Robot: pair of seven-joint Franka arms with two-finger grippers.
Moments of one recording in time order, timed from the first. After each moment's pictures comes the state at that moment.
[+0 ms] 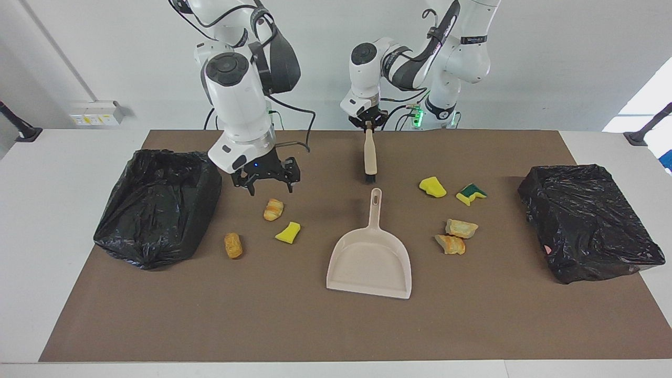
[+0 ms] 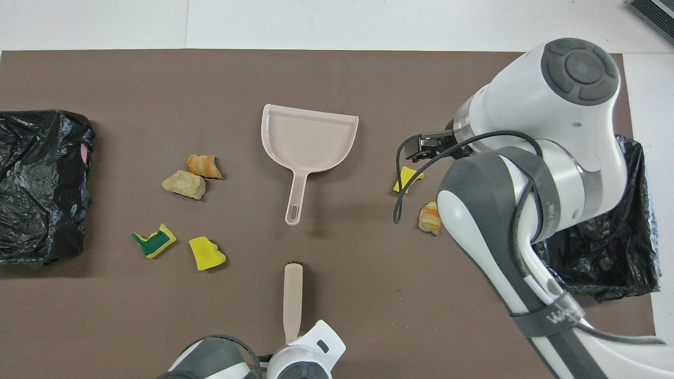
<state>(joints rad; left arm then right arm) -0.94 -0.22 -0.05 -2.48 -0.07 2.03 -0.85 0.26 0.25 0.06 -1.56 0.04 1.87 0.29</state>
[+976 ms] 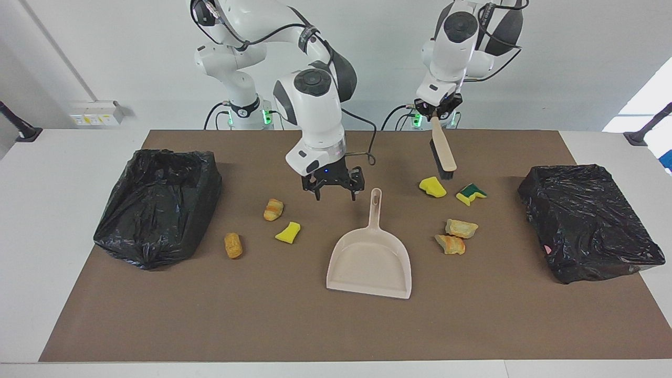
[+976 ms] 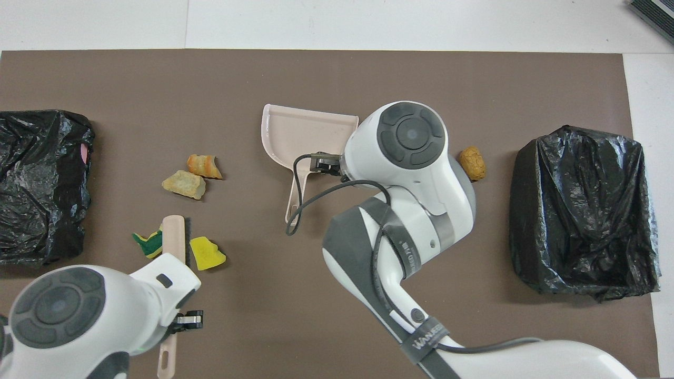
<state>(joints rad) -0.39 -0.44 -0.03 -2.32 0.01 1.62 -0.44 0.50 0.36 0.06 -1.56 0.03 2.08 0.69</state>
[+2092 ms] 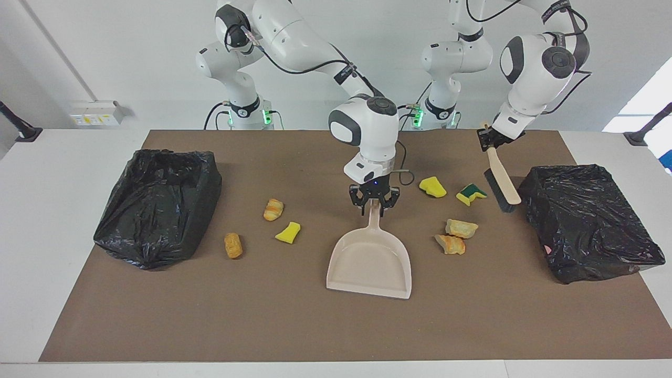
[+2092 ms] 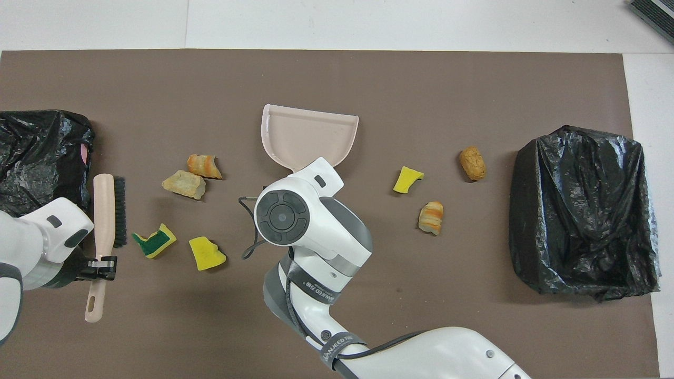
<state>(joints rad) 0.00 -0.31 -0.03 -2.30 0.02 1.80 -0.07 0.67 0.54 0.06 -1.56 -0.25 2.27 0.97</state>
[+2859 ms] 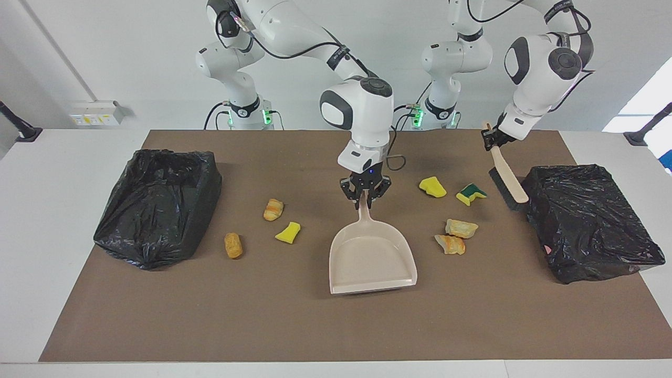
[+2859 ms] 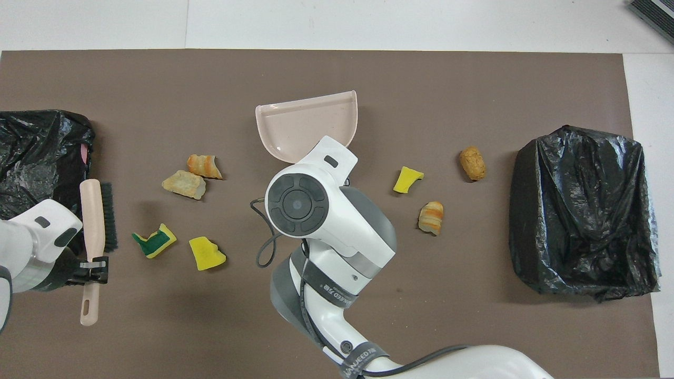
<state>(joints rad) 0.04 -0.31 -0.04 -2.32 0.02 1.79 -0.14 0.62 0.42 0.05 -1.55 -0.20 2.13 0.59</state>
